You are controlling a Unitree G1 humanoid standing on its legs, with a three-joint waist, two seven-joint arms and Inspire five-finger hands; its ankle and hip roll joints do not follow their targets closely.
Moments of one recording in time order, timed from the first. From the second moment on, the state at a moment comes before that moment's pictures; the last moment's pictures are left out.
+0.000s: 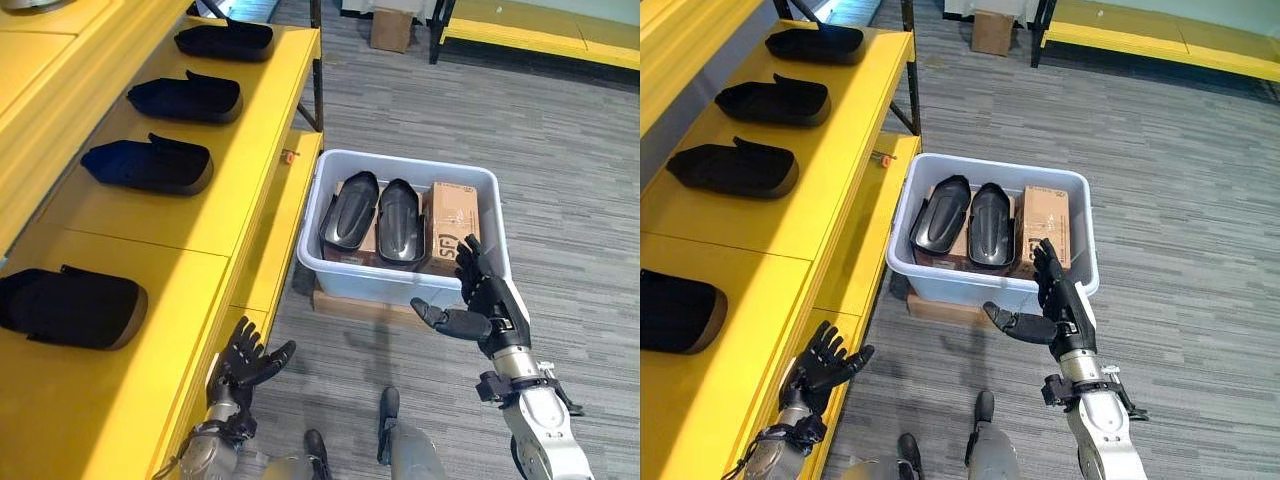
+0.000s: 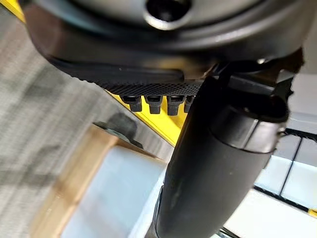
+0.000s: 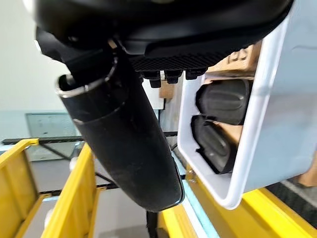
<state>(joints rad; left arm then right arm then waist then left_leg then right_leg) 0.24 0.27 -0.09 0.18 -0.66 -0.17 0.03 0.19 -0.35 0.02 -0.12 0.36 -0.18 0.02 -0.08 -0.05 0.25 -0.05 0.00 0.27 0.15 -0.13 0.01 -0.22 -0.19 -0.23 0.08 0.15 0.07</state>
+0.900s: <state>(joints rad) 0.18 0.25 -0.13 0.19 -0.66 -0.17 0.03 0.13 -0.42 0.03 -0.11 0.36 -0.19 0.00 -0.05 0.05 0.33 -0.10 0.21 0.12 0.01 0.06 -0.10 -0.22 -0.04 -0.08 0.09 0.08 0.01</state>
